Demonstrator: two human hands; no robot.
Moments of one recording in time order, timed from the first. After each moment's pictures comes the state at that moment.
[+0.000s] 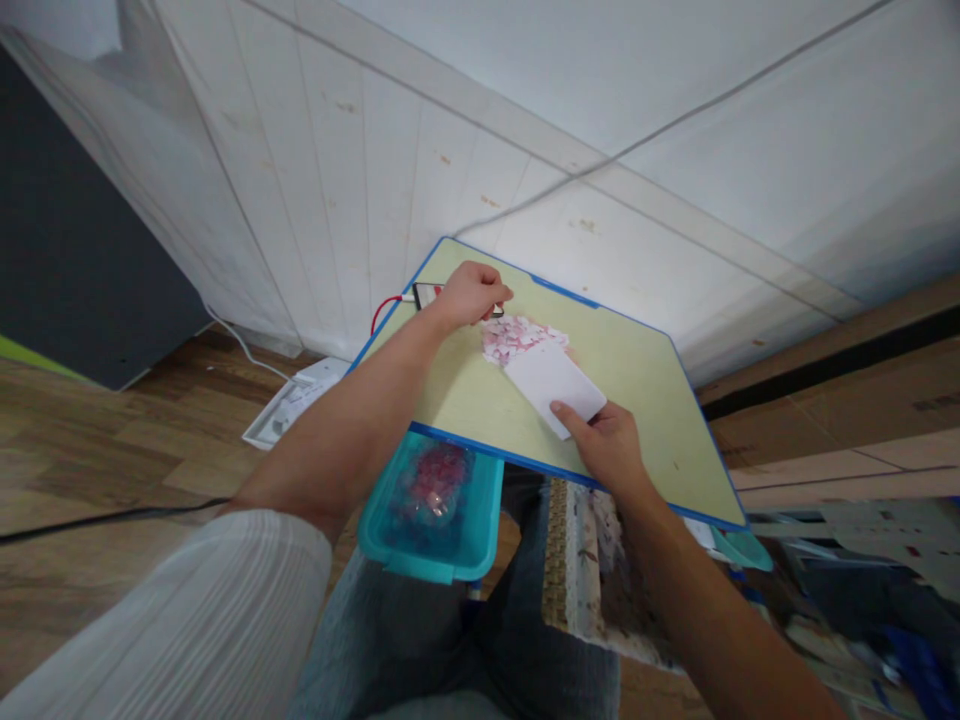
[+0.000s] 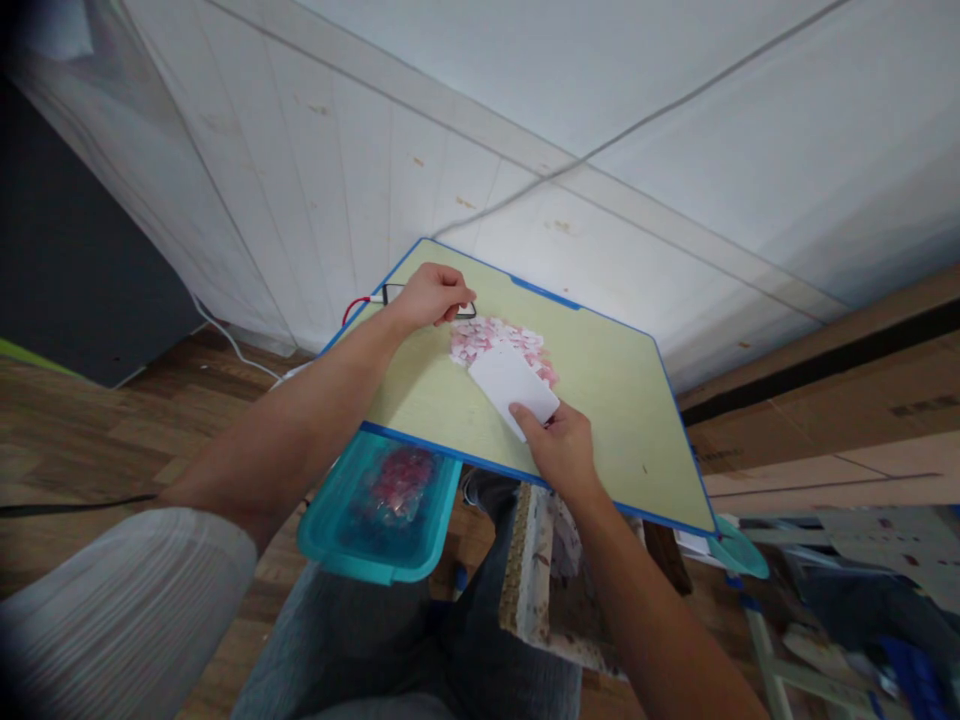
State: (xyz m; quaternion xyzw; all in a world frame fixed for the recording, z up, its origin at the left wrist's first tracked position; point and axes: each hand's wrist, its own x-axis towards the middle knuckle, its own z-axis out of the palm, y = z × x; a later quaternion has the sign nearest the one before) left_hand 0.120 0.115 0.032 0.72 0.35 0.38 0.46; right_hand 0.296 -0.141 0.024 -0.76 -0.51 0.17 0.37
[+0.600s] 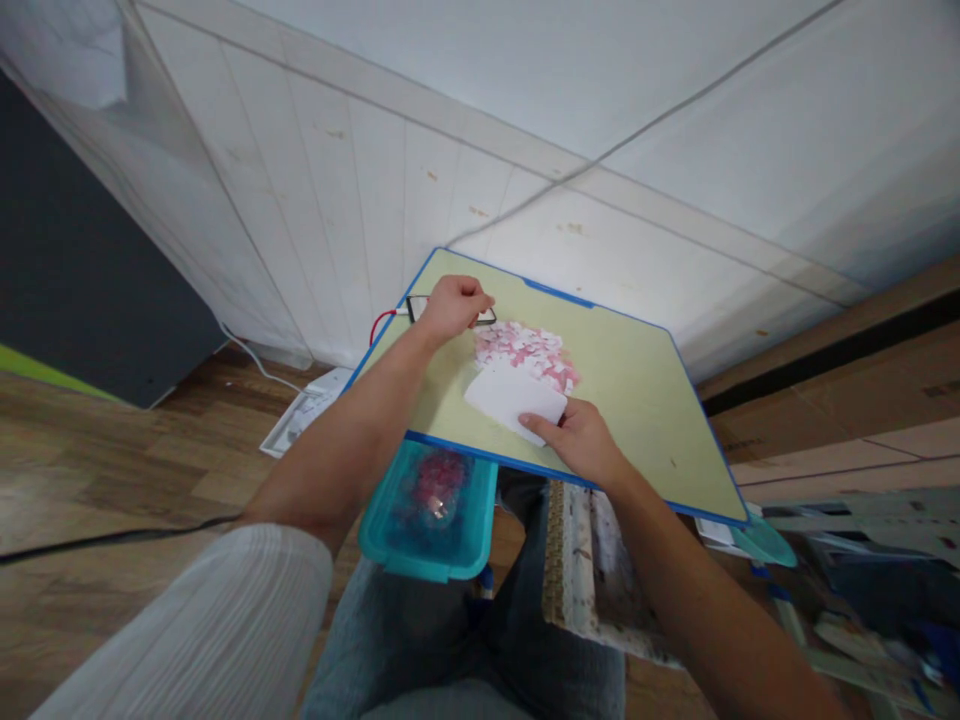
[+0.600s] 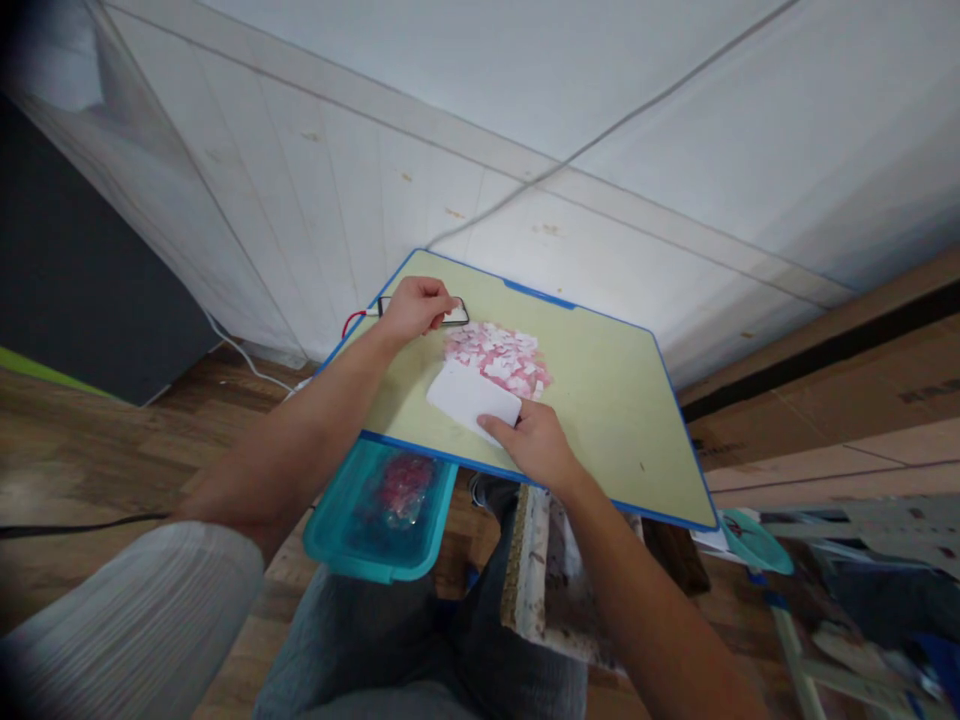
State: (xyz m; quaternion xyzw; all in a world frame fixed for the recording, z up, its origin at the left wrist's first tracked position) left_hand 0.118 0.120 0.021 0.69 0.34 0.44 0.46; right_hand 0.294 -0.127 0.023 -0.69 -0.60 0.26 0.32
